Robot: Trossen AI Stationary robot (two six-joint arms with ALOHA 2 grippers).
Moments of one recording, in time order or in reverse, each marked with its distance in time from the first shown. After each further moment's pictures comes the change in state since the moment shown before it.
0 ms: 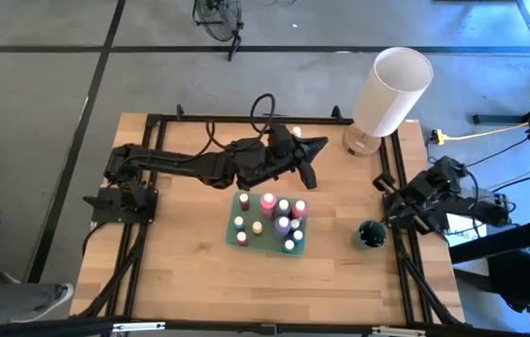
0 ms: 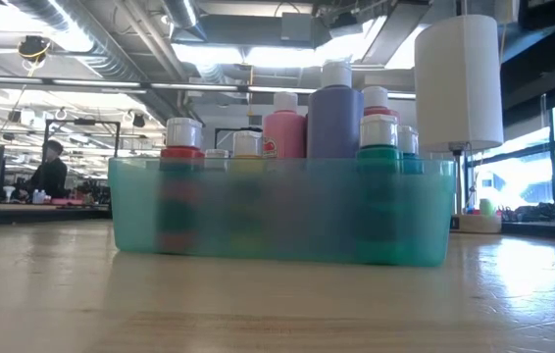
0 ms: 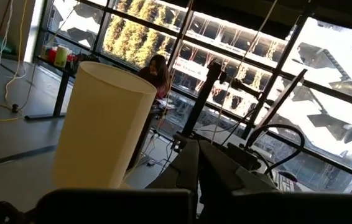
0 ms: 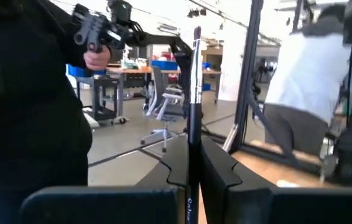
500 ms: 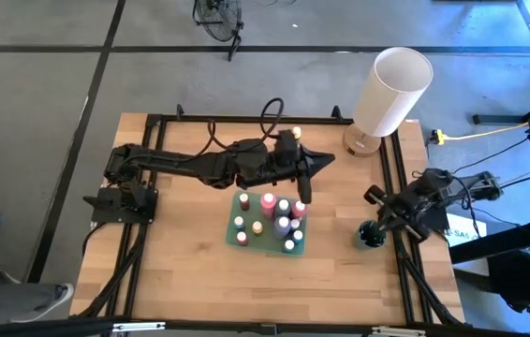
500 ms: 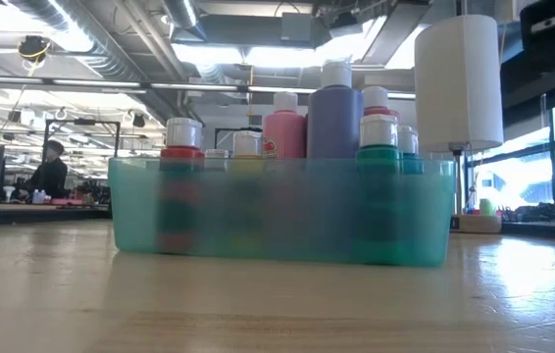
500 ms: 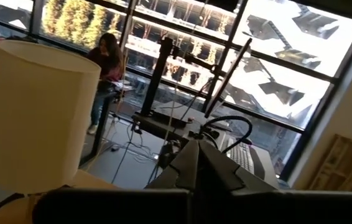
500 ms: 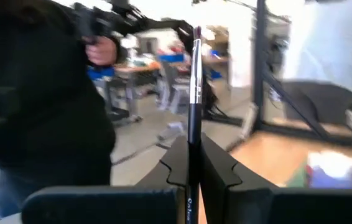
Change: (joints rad) left arm 0.000 0.000 0.000 -0.041 0.224 0.026; right arm 0.355 0.000 -0.128 0.059 0.322 0.048
